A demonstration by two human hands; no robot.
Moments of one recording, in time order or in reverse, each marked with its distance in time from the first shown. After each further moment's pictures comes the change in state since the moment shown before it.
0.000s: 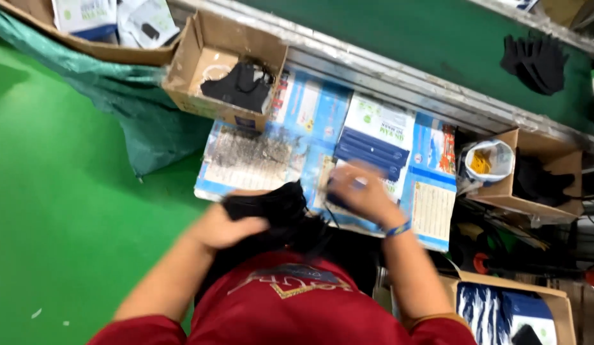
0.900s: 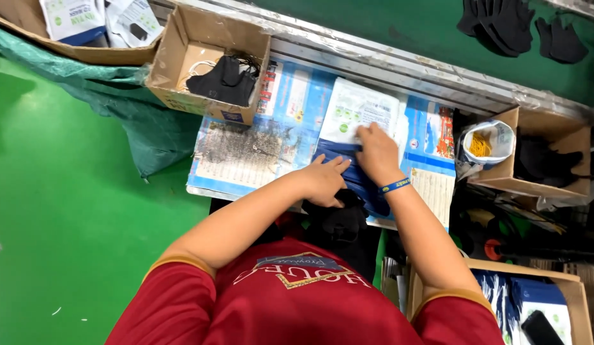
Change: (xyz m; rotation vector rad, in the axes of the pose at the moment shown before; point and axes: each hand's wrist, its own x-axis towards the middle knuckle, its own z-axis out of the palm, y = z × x) left_hand 0.153 -0.027 0.149 1.278 -0.867 -0.123; right_hand 0.014 0.058 -0.038 -0.922 0.307 0.088
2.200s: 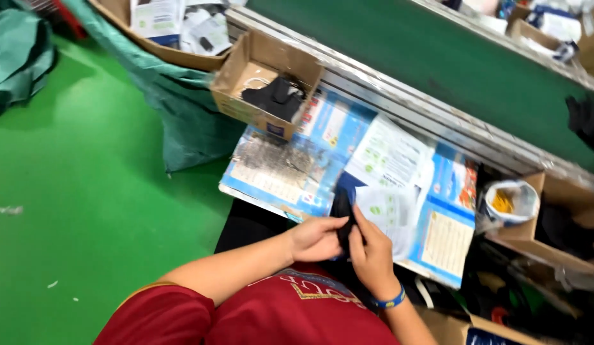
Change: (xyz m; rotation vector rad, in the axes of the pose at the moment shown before) left_hand -0.047 0.022 0.112 -2.445 0.225 0.509; right_hand -0.106 -0.118 -0.057 0.672 0.000 0.038
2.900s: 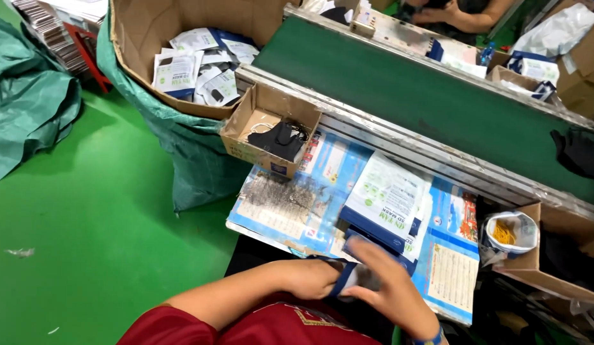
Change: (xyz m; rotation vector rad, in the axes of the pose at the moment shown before) left_hand -0.042 0.046 0.077 2.017 -0.104 -0.189; right_hand 0.037 -0.051 -0.067 0.065 0.010 -0.354
